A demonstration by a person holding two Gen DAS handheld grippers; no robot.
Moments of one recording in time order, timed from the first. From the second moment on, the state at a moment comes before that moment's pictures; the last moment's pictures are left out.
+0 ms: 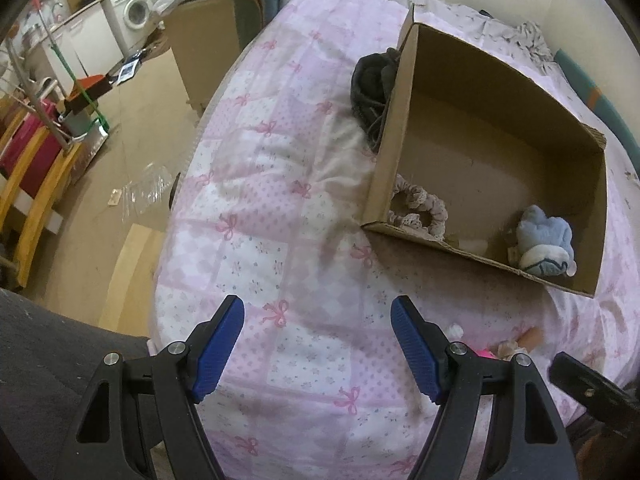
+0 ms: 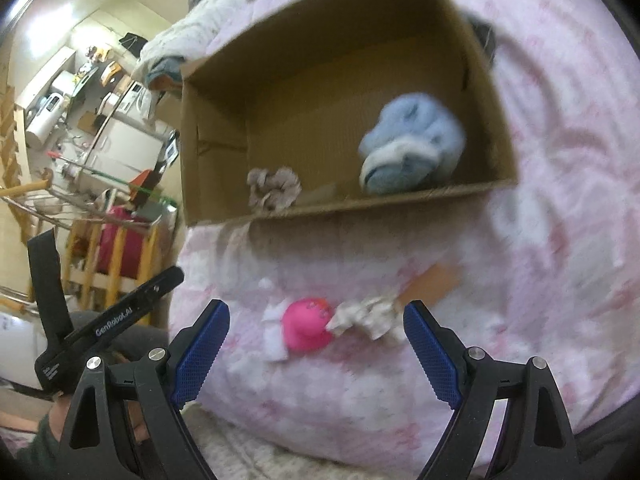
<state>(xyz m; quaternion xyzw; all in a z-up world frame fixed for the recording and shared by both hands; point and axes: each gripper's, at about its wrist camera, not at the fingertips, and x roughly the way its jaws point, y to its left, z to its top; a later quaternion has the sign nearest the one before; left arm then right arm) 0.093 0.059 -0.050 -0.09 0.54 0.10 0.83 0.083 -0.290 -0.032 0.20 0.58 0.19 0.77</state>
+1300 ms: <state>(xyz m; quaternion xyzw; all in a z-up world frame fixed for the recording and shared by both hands) 0.100 0.046 -0.071 -0.09 0.58 0.06 0.81 0.091 -0.309 -0.013 0.25 0.57 0.20 0.76</state>
